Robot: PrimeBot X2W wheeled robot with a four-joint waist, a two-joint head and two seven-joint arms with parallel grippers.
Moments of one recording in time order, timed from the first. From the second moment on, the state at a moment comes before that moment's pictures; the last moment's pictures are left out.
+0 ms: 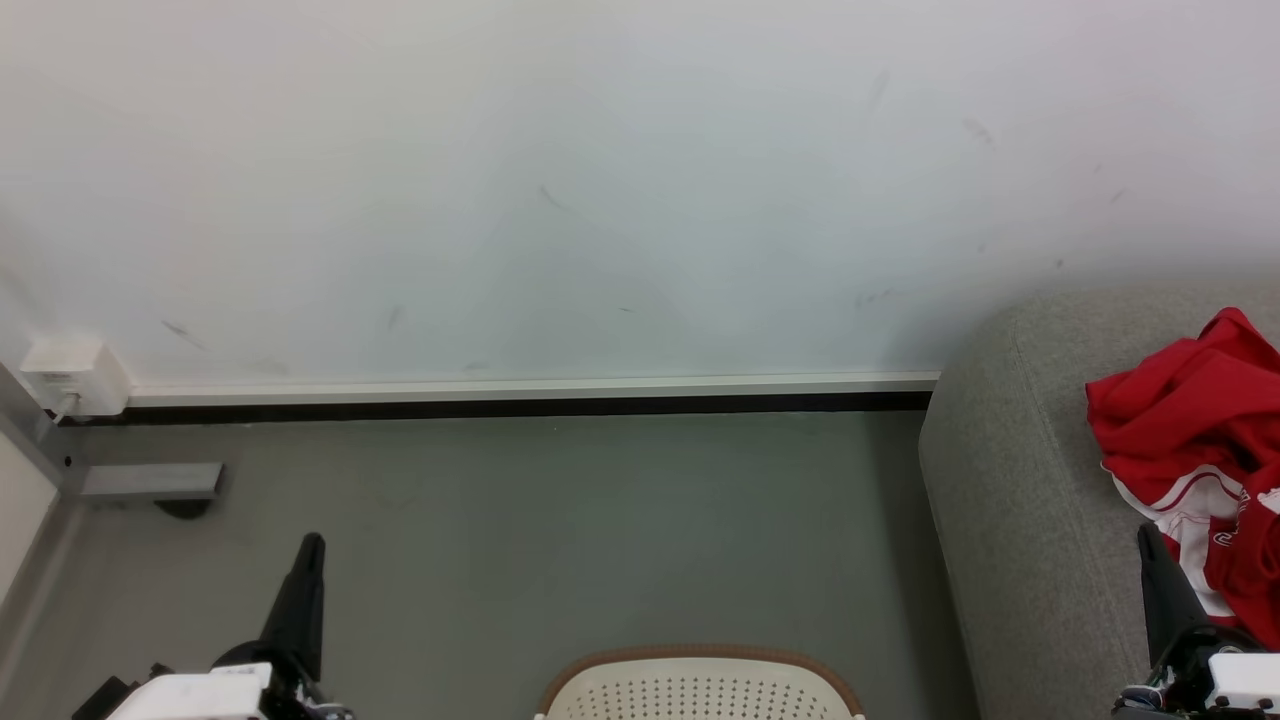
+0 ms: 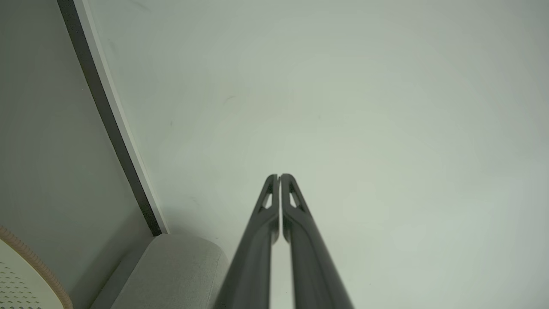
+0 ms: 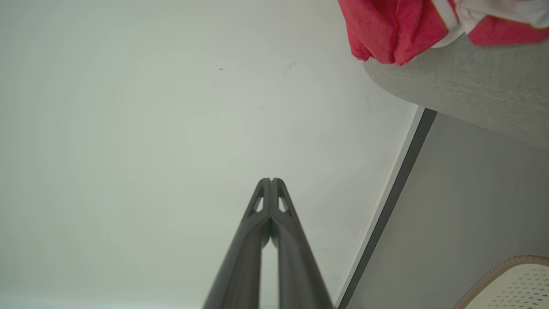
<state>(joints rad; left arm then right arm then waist) -0.11 0.05 0.11 0.25 -1.61 -0.13 0.11 -0.11 -0.06 -0.11 0.25 1.62 0.13 0.11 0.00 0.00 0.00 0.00</state>
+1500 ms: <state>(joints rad) -0.11 0.05 0.11 0.25 -1.61 -0.13 0.11 -0.11 -0.05 -0.11 0.25 1.62 0.13 0.11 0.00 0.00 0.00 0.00</state>
